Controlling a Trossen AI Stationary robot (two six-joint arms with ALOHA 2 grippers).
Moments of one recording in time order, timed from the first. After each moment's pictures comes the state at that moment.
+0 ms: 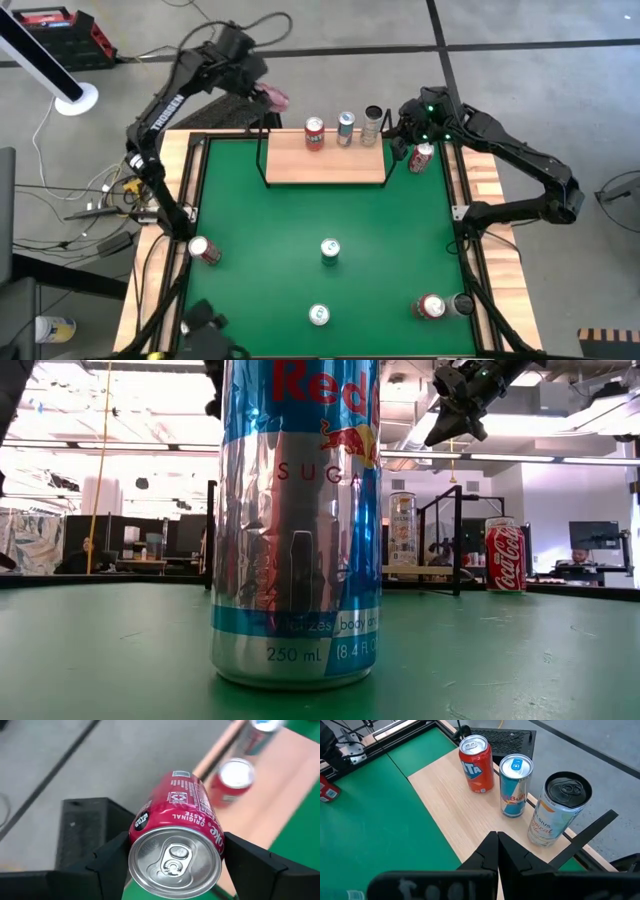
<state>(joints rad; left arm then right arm) 0.82 1.74 2.14 -1.24 -0.07 0.20 -0.66 1.16 1.21 -0.69 -0.11 0.08</state>
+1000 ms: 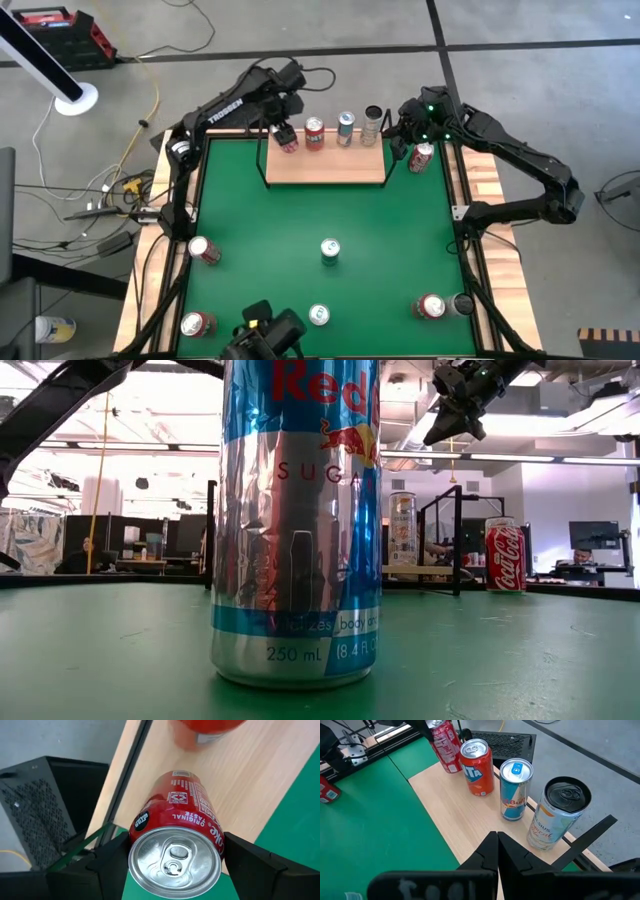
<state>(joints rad) 0.72 2.06 2.14 -1.36 -0.06 0.29 -0.66 1.16 1.21 -0.67 -0.11 0.07</state>
